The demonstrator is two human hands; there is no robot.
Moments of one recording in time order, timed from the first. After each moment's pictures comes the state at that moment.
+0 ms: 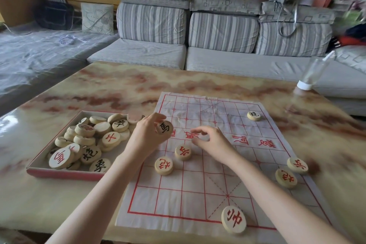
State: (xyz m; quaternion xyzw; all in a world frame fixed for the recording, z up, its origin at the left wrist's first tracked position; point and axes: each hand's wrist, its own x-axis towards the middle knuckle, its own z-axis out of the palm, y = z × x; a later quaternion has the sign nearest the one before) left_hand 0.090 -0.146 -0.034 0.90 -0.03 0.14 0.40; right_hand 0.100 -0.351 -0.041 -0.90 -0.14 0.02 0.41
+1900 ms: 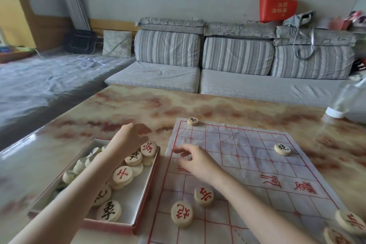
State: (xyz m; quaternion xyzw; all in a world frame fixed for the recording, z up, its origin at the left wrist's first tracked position) left_hand 0.160 -0.051 -0.008 0.94 0.02 0.13 0.31; right_hand 0.139 -0.263 -0.020 -0.88 -0.21 0.07 0.43
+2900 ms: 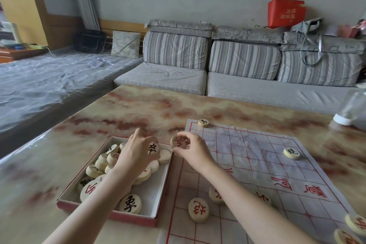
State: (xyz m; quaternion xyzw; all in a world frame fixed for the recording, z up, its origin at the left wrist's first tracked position) left_hand 0.119 -0.039 -0.026 0.97 0.02 0.14 0.21; right_hand 0.161 -0.209 -0.027 -0.88 -0.17 -0.05 0.43
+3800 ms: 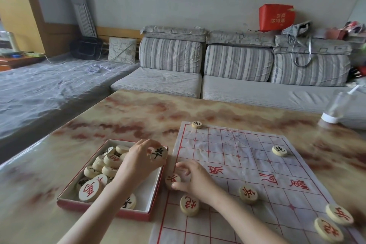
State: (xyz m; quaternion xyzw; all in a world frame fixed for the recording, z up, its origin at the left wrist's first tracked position) left_hand 0.091 -0.067 -0.026 0.92 0.00 0.19 0.35; right_hand 0.099 -0.253 -0.046 -0.90 -0.20 0.07 0.37
